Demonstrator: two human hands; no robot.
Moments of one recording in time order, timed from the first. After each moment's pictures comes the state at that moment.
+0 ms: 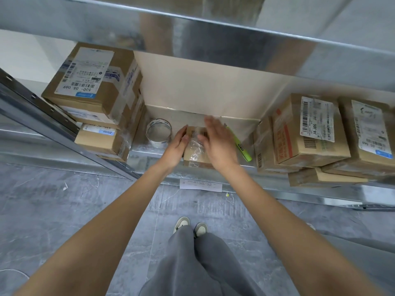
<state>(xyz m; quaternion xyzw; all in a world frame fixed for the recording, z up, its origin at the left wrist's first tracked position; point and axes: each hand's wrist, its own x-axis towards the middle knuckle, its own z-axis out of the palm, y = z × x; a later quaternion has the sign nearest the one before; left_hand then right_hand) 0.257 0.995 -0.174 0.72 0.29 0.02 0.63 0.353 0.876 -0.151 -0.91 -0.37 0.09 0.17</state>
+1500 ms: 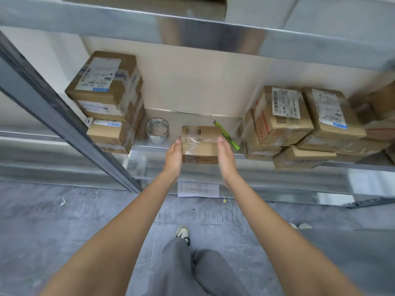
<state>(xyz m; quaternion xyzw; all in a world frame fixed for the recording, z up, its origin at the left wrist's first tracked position) 0.211 0.936 -0.158 0.58 0.40 0.11 0.70 0.284 0.809 -0.135 -0.77 0.00 0.26 0.58</state>
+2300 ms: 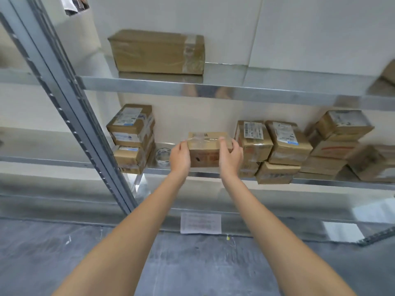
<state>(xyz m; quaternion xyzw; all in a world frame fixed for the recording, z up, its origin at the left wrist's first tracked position) 0.162 0.860 0.015 0.62 0.39 0.24 0.63 0.222 0.763 0.006 -0.76 -0.01 0.04 0.64</state>
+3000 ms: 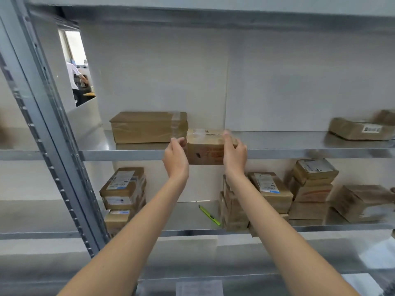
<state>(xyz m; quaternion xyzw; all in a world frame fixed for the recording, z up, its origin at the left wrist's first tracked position) 0.203 0.861 0.166 0.57 0.25 0.41 0.66 0.263 0.754 0.171 -0.69 -0.08 -0.05 0.71</state>
